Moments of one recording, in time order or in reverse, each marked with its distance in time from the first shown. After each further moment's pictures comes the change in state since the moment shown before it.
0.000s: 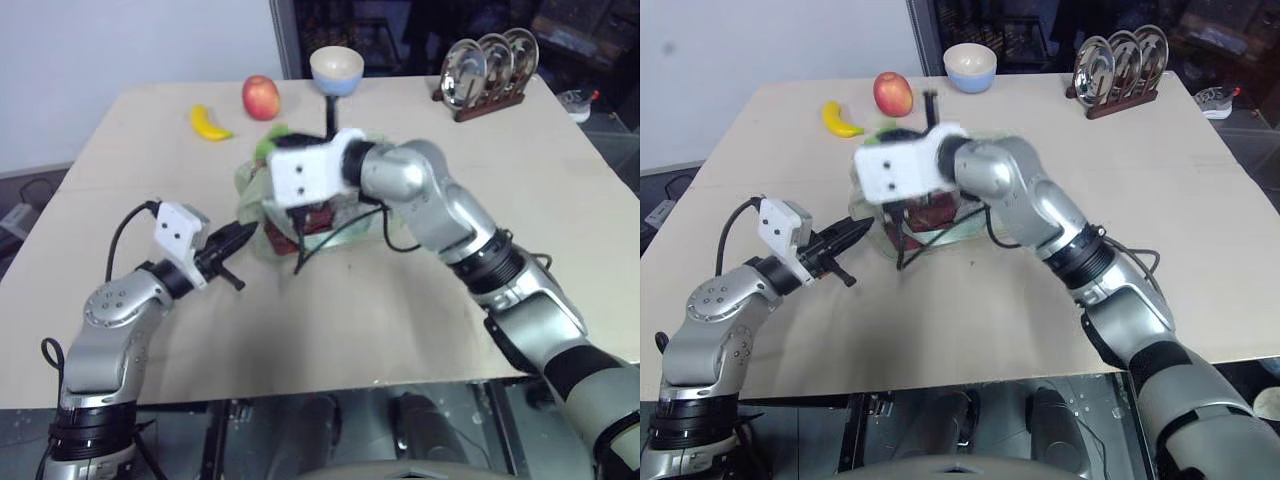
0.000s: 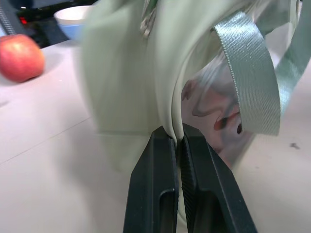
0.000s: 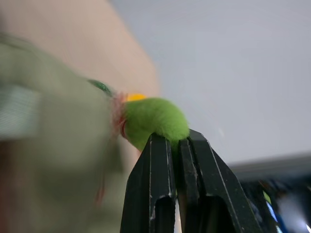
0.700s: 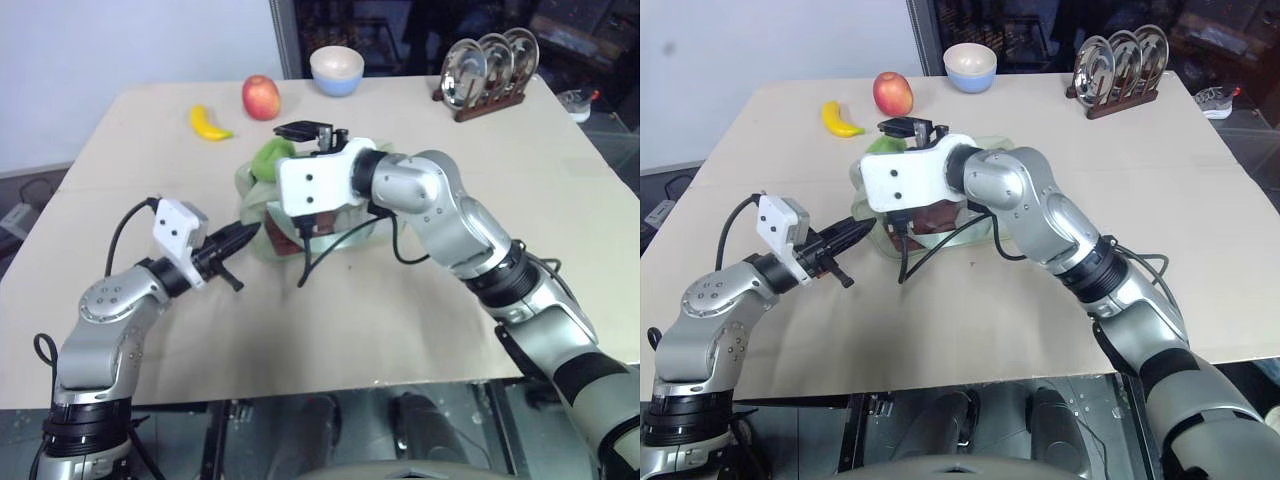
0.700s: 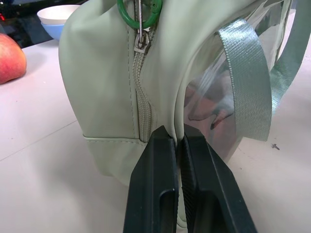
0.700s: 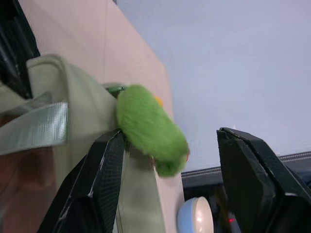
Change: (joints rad) left arm -0.026 0.031 0.009 0.003 -0.060 0.032 -0.091; right arm 0.102 -0.014 0.100 -0.130 0.017 0.057 0.040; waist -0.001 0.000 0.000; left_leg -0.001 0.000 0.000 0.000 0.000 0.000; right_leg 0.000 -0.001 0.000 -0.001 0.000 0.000
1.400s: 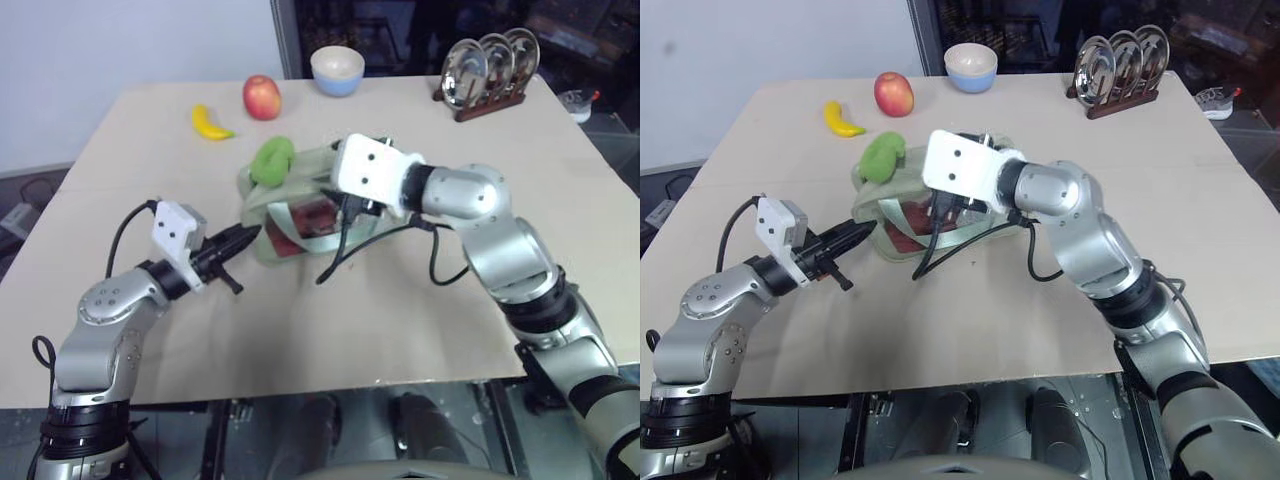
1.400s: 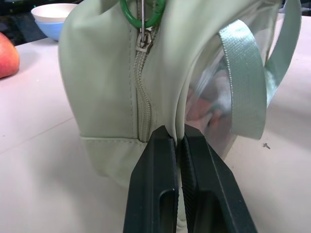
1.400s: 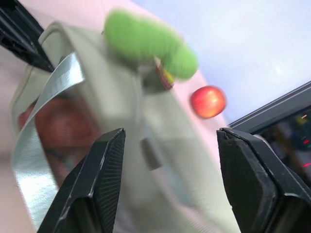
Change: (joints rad) left arm 0.009 0.009 0.002 0.001 -0.031 0.005 -0.014; right arm 0.151 -0.123 -0.134 -0.328 0.222 0.414 0.086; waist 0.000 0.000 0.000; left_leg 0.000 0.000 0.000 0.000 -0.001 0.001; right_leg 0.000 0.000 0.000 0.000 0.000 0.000
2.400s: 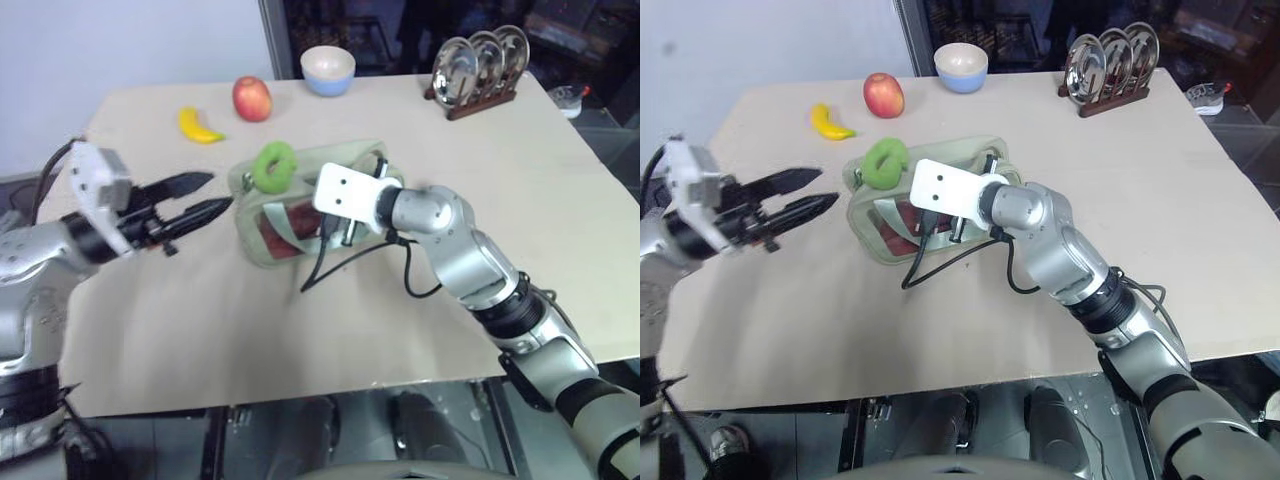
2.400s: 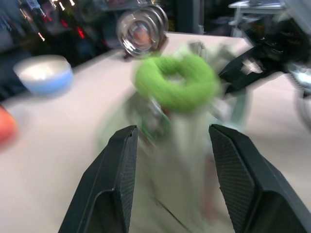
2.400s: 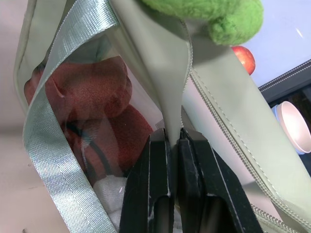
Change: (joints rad) left arm 0.040 0.234 0.199 0.003 -0.246 0.115 -0.240; right arm 0.024 0.109 0.101 0.132 -0.087 0.079 -0.044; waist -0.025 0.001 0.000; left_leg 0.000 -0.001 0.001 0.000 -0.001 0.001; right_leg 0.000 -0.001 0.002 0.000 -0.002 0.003
